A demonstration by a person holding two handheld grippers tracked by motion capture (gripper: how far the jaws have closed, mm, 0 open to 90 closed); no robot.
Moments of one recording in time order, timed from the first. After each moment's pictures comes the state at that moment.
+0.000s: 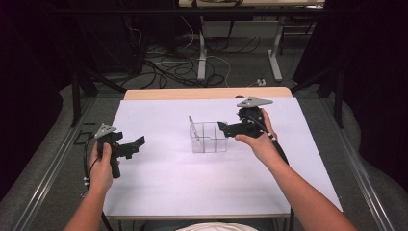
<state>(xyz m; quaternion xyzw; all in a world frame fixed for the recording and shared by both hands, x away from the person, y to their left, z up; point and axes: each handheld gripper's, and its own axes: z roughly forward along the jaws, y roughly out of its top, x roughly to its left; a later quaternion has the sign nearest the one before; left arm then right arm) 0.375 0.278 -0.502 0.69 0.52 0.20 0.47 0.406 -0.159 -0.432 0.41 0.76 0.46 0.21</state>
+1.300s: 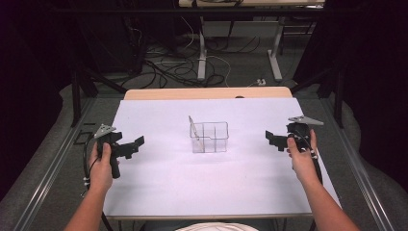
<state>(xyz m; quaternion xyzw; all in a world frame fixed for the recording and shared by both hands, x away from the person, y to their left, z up) 0.375 0.279 -0.503 0.68 0.53 0.20 0.47 0.388 -0.292 -0.493 0.56 0.67 0.41 0.25</state>
